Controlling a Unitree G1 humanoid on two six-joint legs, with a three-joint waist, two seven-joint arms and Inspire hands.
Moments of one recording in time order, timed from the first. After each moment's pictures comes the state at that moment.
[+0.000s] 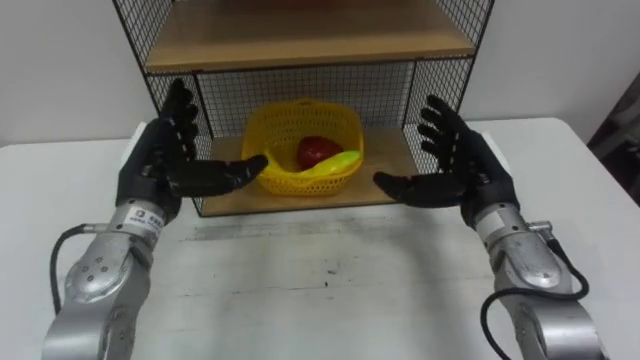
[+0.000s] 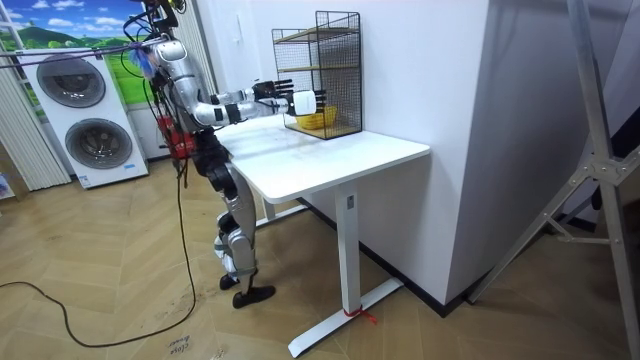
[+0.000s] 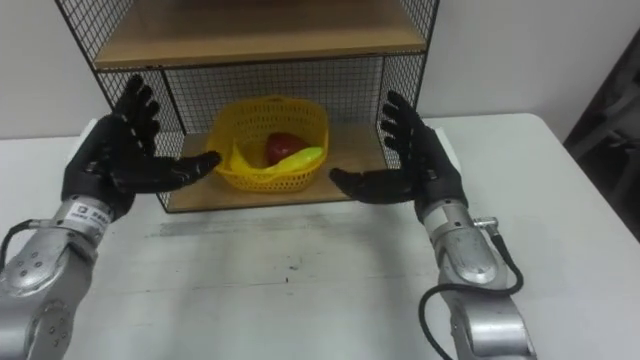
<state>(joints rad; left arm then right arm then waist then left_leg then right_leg) 0.04 0.23 0.10 -0.09 -0.27 0.10 -0.14 -0.04 -0.26 -0.02 0.08 0.12 0.04 0.10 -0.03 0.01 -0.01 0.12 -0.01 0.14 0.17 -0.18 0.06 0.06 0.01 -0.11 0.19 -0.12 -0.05</state>
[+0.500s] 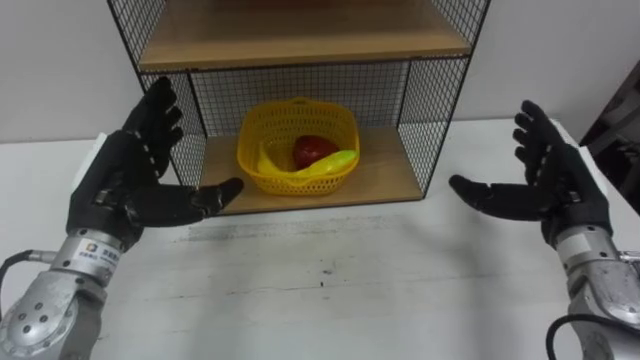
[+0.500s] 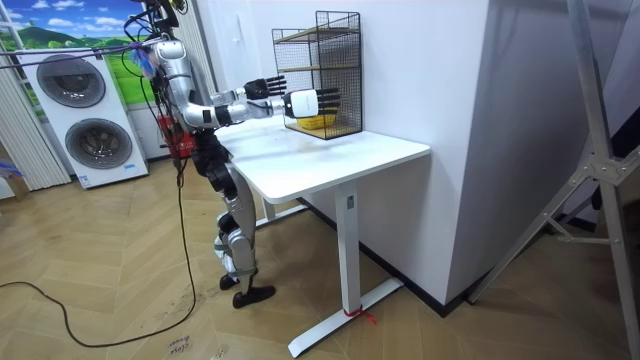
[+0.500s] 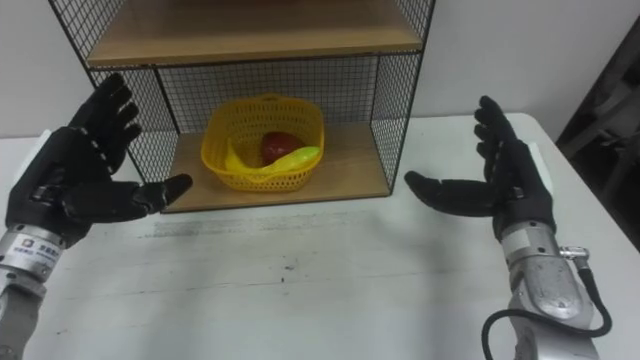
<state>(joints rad) 0.17 0.24 0.22 -0.20 -0.28 0.05 -0.29 0.06 -0.28 -0.26 0.02 0.11 0.03 0.08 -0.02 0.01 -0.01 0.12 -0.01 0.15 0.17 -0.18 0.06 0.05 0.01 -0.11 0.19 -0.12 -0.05</state>
